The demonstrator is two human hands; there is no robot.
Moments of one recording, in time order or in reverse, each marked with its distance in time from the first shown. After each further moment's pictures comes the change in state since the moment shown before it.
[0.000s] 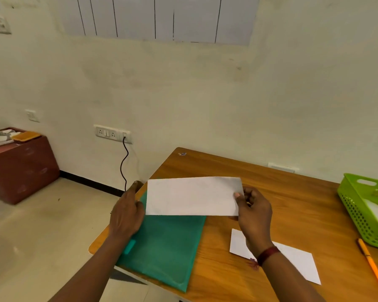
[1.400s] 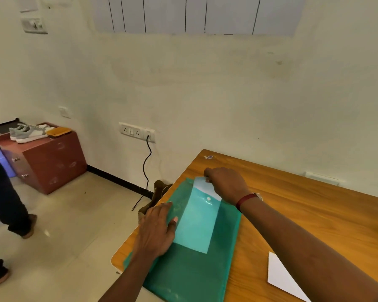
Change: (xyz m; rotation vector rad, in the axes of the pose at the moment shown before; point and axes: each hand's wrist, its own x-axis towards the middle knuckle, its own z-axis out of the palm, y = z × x) left_hand -0.003 -0.031 0.031 0.149 -0.159 0.036; right_hand 0.099 -0.013 0.155 -1.138 -0.686 -0.842
